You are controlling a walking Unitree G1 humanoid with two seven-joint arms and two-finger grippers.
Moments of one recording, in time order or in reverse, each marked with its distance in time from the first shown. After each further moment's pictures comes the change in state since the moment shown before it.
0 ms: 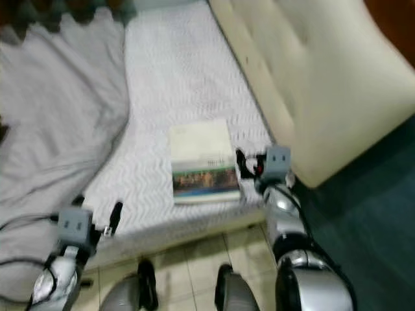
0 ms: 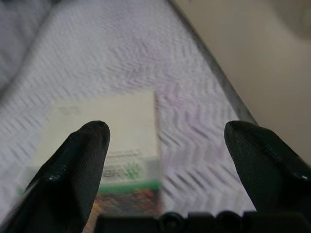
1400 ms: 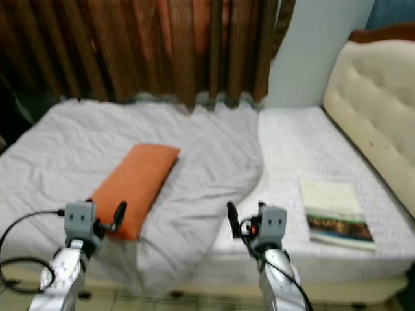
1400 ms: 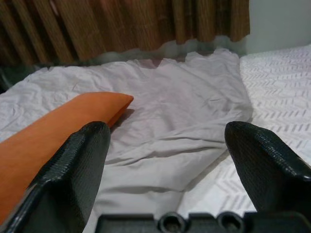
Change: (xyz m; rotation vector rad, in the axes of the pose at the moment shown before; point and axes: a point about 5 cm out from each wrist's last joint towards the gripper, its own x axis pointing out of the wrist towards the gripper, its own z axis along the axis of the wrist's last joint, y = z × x) left arm 0.016 0.002 -0.017 -0.116 0.098 -0.028; right arm -0.088 0.014 -0.045 0.020 0.114 0.013
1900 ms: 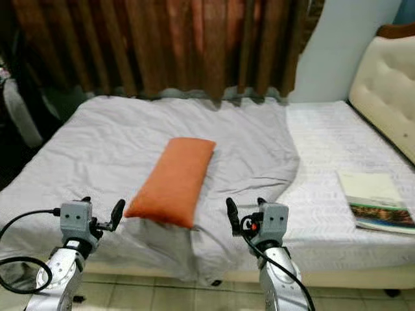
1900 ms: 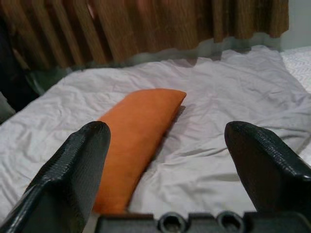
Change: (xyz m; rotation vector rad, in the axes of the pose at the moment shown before) left arm -0.003 0.004 -0.002 -0.019 -0.017 -0.015; right arm 0.000 0.001 0.007 0.023 -0.025 0.023
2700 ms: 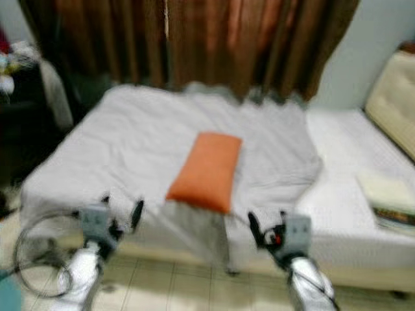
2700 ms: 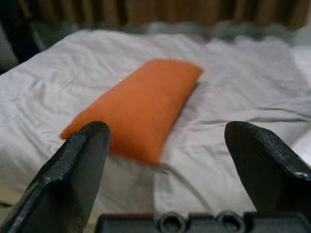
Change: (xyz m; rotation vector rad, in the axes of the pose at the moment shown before) left arm -0.008 -0.043 -0.003 -0.032 -0.039 -0.098; right arm -0.032 -0.042 -0.010 -0.078 0.126 -0.054
